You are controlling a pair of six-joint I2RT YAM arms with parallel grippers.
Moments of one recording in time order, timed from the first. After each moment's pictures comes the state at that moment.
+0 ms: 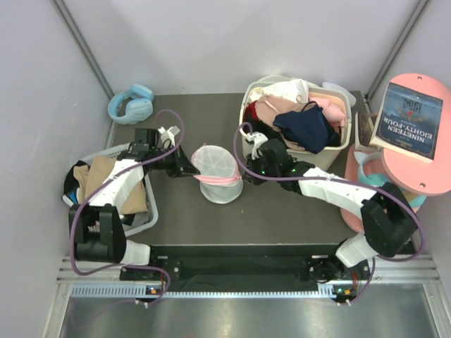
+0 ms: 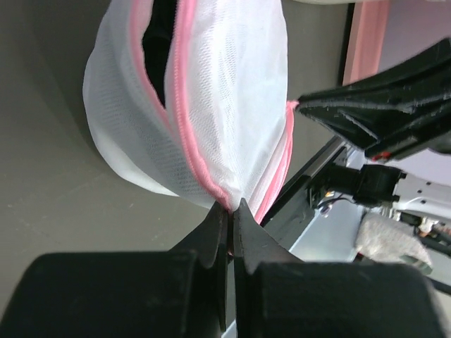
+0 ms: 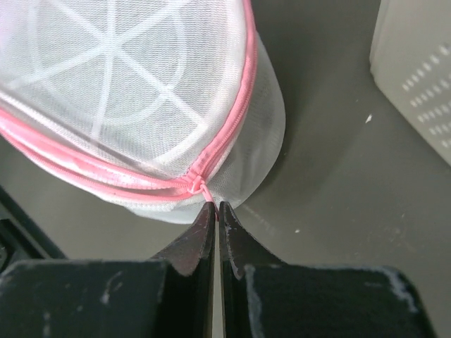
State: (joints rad) left arm -0.07 1.39 0.97 -0.50 0.82 -0.38; right arm 0.72 1.47 0.92 -0.10 -0.13 0.32
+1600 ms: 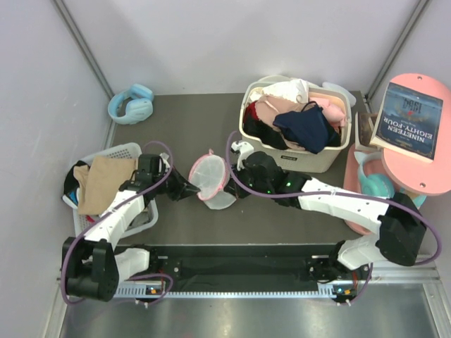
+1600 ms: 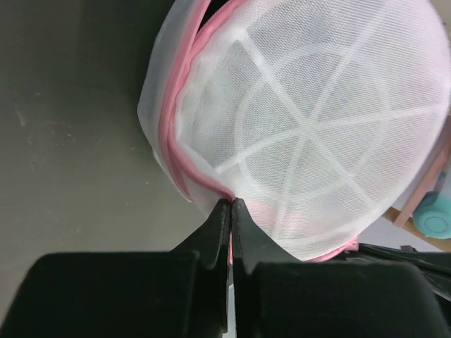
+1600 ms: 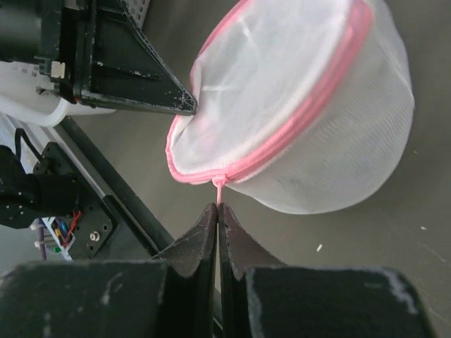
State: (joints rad) left arm -0.15 1.13 0.64 -0.36 0.55 -0.91; right arm 0.97 1.40 1.00 -0.14 -0.05 0.48
